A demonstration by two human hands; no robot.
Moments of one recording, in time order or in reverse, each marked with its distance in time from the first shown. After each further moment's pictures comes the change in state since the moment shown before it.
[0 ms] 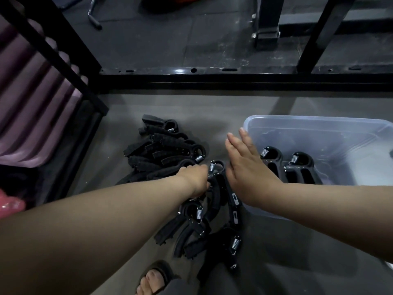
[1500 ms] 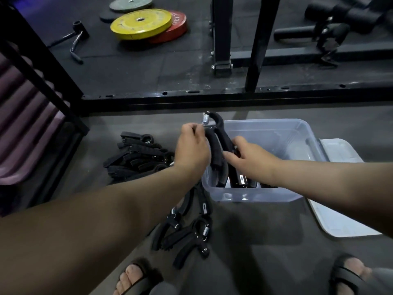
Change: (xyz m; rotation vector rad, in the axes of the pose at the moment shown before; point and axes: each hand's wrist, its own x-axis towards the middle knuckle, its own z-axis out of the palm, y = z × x) left_hand -0.100 0.113 -0.084 -1.079 0.755 0.064; right_hand -0.076 0.040 -0.083 0.230 -0.037 0.337
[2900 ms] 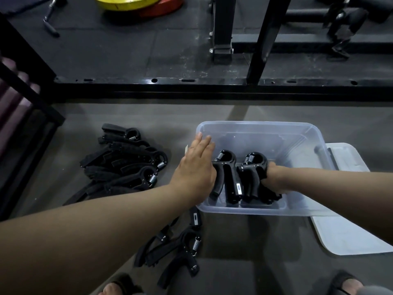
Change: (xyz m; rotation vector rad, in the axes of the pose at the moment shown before) left_hand 0.019 -0.062 0.039 0.596 -0.420 0.342; right_hand 0.061 0.101 0.006 -0.414 -0.389 0.524
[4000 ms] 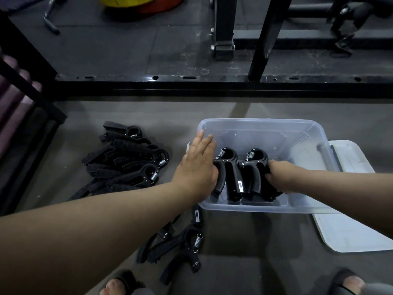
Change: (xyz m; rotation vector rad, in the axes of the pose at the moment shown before) left_hand -0.001 0.001 0.000 0.003 -0.023 -0.029; right_hand 0.011 0.013 0.003 0.040 0.132 -0.143
